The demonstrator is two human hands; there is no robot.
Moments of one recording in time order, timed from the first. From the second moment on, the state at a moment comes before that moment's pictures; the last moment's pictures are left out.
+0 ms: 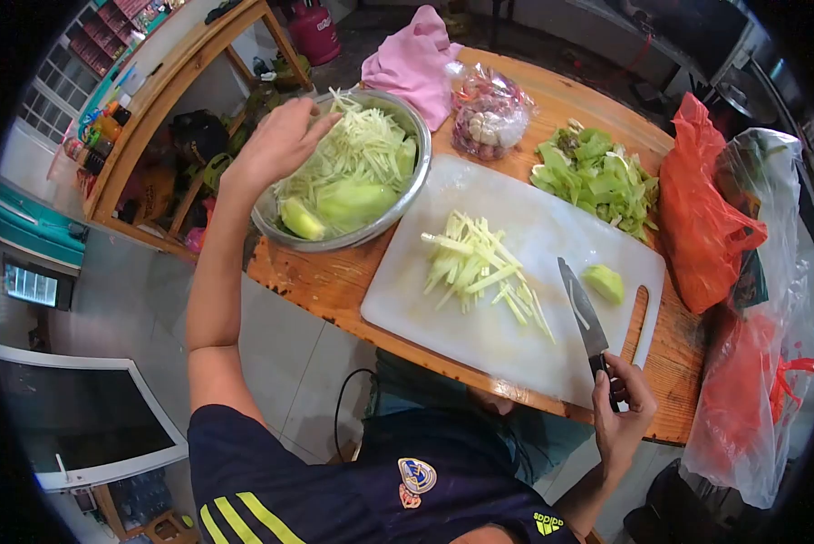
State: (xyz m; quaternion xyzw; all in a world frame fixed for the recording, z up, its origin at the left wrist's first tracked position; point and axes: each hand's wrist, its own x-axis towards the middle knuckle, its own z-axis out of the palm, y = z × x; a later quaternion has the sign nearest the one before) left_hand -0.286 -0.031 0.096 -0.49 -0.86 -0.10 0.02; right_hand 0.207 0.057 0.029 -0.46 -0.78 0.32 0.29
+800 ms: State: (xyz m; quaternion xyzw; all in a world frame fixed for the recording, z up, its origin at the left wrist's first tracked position) left_hand -0.283 -0.030 0.077 -0.55 -0.83 -0.03 -0.09; right_hand 0.216 0.056 0.026 -0.47 -0.76 0.33 0.30
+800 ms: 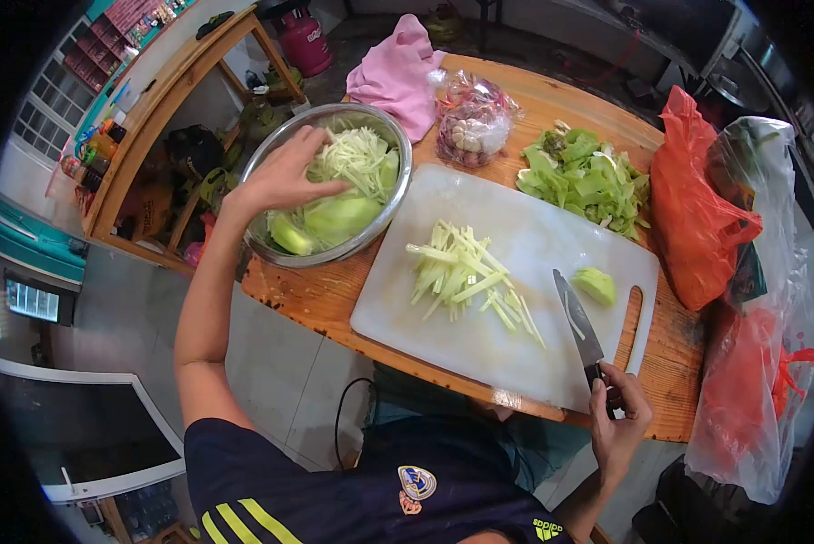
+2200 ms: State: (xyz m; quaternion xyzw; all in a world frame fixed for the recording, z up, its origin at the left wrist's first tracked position) left_hand -0.289 0.019 0.094 -0.61 -0.77 0.15 -0.09; right_hand 0.213 0.050 0.027 -0.47 -0.76 0.36 0.27
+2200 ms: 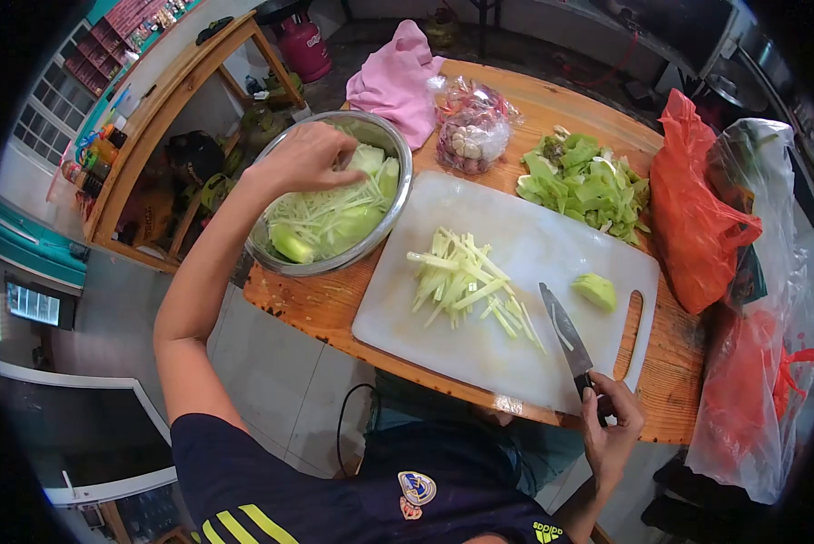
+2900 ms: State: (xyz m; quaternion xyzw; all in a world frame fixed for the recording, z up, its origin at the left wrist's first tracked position) left_hand -0.293 0.040 0.070 -0.55 -0.81 0.18 -0.04; right_hand 0.223 0.039 0.025 -0.43 -0.77 0.37 0.29
